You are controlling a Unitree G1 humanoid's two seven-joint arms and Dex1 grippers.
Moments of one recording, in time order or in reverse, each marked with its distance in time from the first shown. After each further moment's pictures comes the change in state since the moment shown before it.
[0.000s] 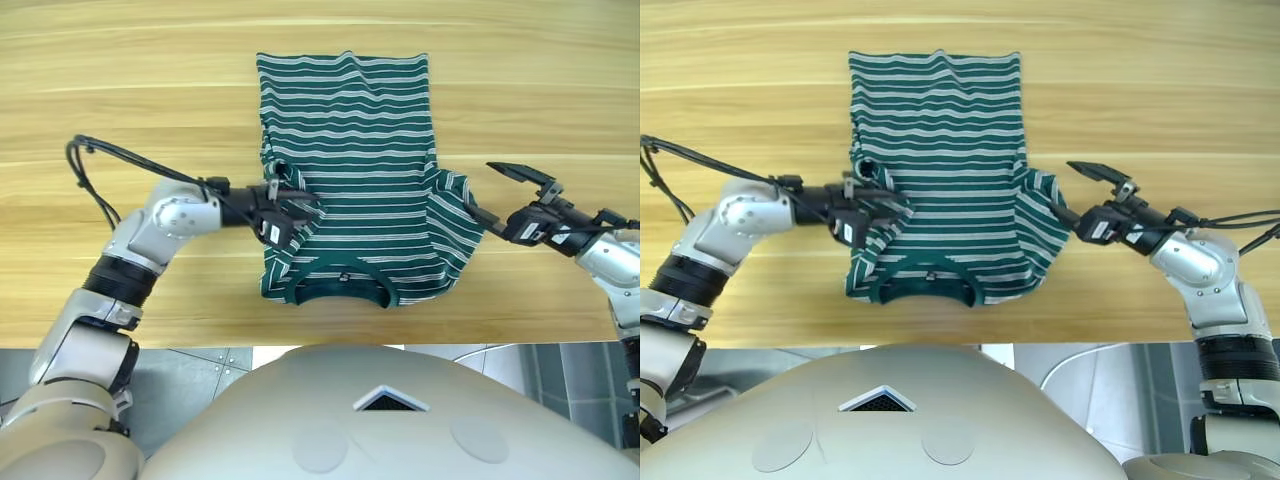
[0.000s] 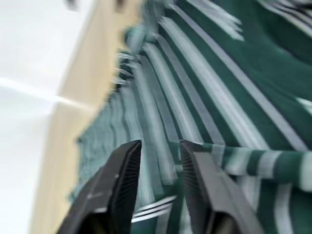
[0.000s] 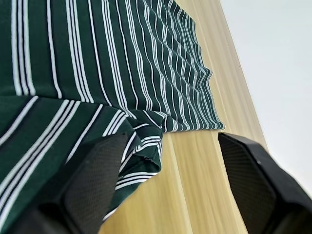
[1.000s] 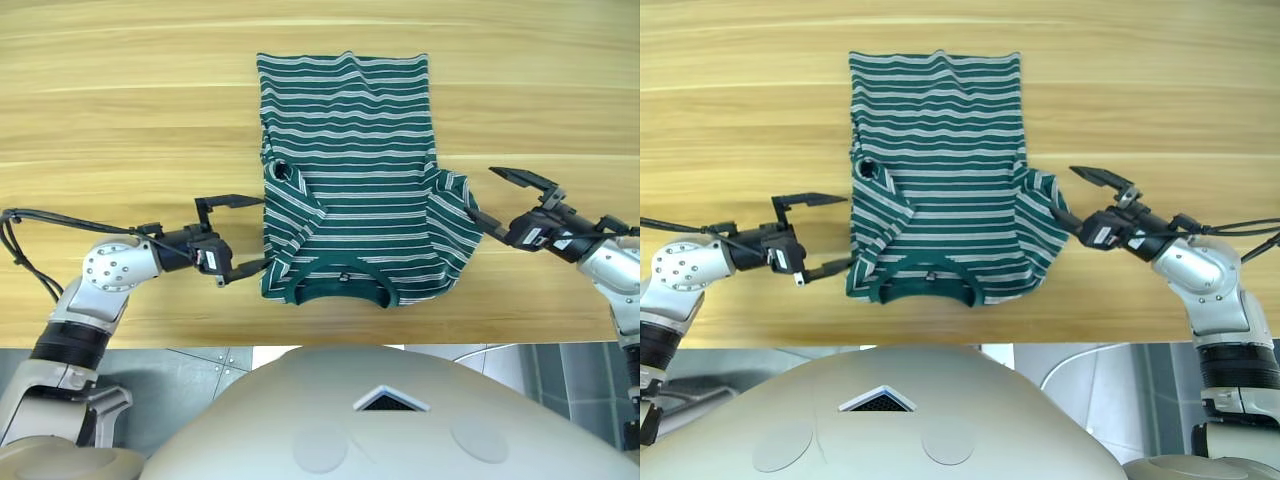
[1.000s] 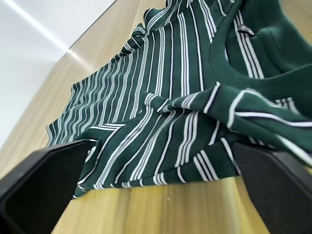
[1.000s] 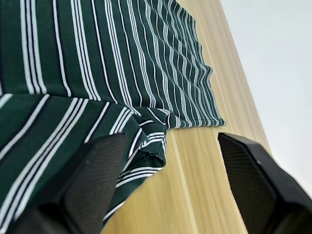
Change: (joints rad) left arm 0.364 0.147 0.152 -0.024 -0.257 -0.033 -0.064; right arm 0.043 0.001 -0.024 -0.021 0.005 0.003 -0.003
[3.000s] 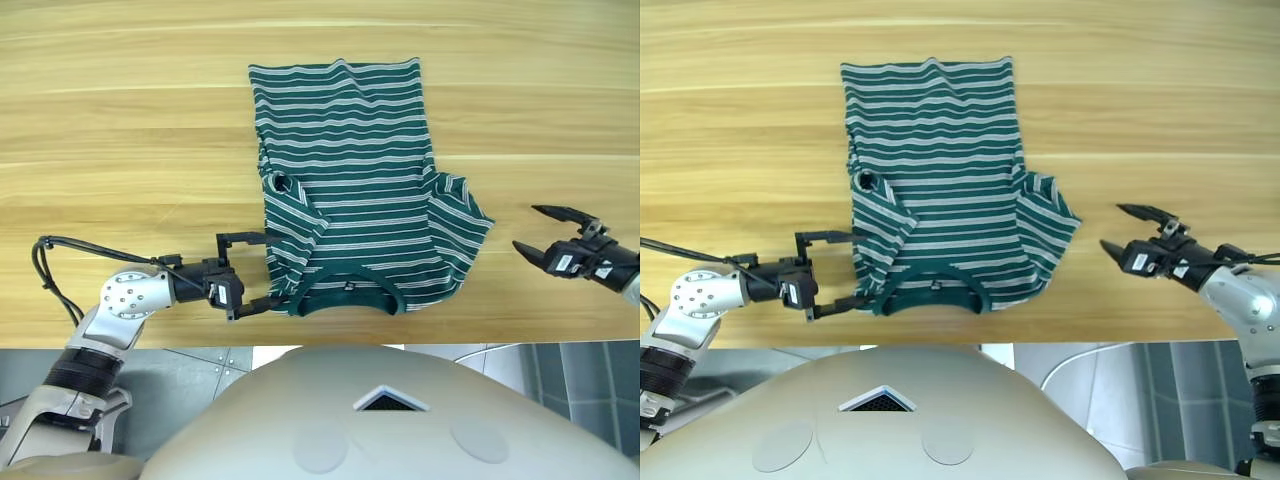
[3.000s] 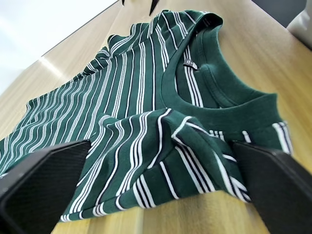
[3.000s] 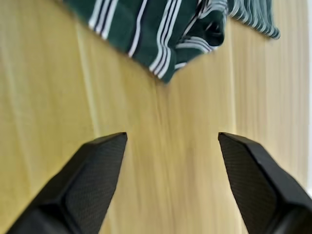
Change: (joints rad) left arm 0.129 -0.026 -0.035 -0.087 -0.041 0.003 -0.088; right arm 0.150 -0.131 -0.118 0.119 -0.156 0.029 0.001
